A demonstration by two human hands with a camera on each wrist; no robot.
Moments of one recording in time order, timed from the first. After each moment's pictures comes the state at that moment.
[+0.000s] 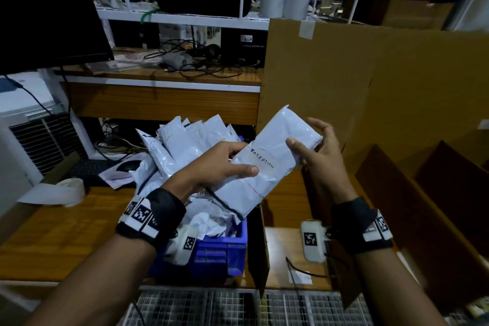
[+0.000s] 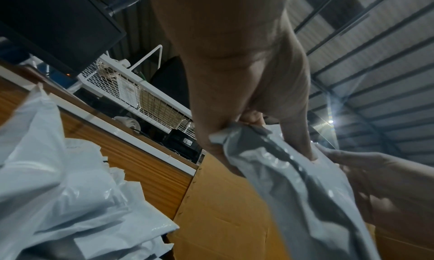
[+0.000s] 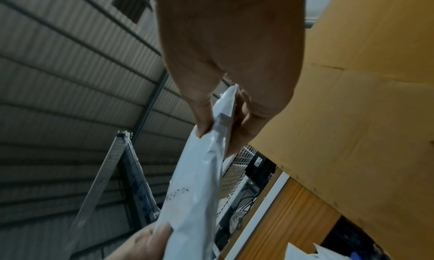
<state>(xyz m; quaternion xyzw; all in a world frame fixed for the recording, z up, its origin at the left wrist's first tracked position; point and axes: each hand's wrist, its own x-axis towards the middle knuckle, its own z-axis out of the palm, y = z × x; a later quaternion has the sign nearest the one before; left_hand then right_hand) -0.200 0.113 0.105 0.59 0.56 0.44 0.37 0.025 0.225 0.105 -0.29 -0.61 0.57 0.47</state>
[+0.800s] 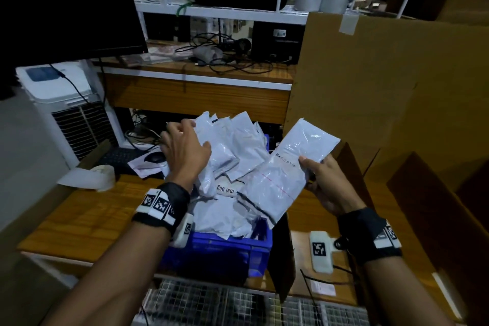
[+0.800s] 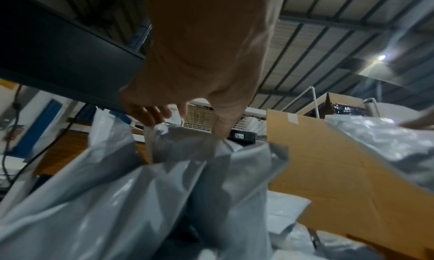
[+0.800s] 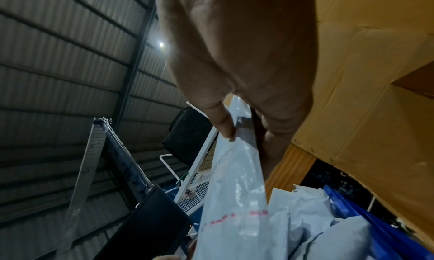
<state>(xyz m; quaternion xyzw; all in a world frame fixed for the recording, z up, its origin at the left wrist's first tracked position) -0.313 0.113 0.056 0.31 0.89 0.32 -0.08 -0.028 0.229 0.071 -0.35 -0.57 0.66 0.33</state>
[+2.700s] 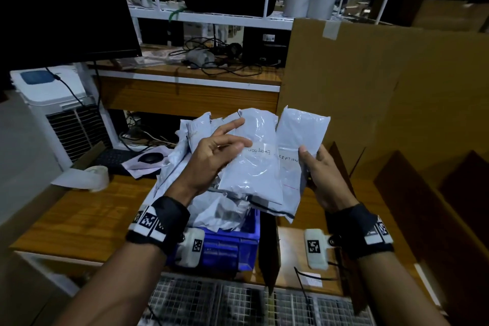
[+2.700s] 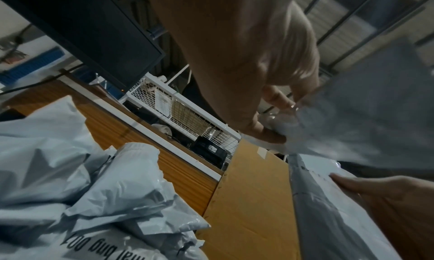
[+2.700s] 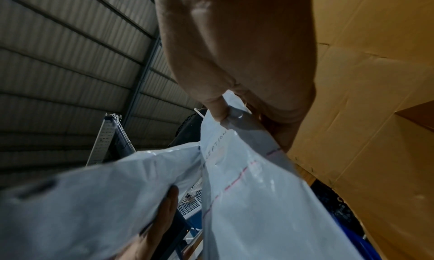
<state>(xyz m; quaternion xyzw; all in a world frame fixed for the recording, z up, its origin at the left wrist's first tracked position) -0.227 0.085 0.078 0.54 0.48 0.64 0.26 0.005 0.213 0.085 -0.32 -0.59 0.64 0.37</state>
